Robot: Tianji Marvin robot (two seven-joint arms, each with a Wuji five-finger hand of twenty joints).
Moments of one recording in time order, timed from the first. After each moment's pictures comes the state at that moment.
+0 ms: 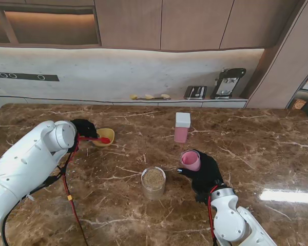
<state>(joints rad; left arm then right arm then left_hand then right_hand) 0.93 -1.07 -0.91 -1.02 0.59 0.29 -0.35 -1.69 -1.20 1.22 -1.45 -0.37 -0.28 -0.39 0.60 -0.38 0.54 -0.15 0.62 -0.19 0.76 0.45 0.88 -0.04 0.62 0.67 1.07 0.22 1.03 1.05 0.44 0.42 1.47 0.99 0.40 -0.83 0.88 -0.24 0.70 -0.15 0.79 0.46 1.04 -0.03 0.42 0.53 0.95 0.02 0.54 0.49 0.47 0.11 1.05 0.50</state>
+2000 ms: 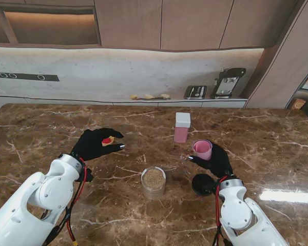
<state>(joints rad) 1.61 -1.09 -1.28 -1.76 0.64 0.01 -0.04 -1.63 -1.22 1.30 -1.39 -0.34 -0.30 -0.38 0.57 -0.20 0.15 -0.06 0.58 -0.09 0.39 0.31 0.56 0.03 0.30 0.30 0.50 0.17 0.23 0.48 0.00 0.20 0.84 0.42 0.36 -0.78 0.85 -0.24 0.67 -0.15 0.72 0.51 0.81 -0.04 0.36 0.51 0.57 -0.02 0.32 0.45 0.21 0.09 0.77 0.52</state>
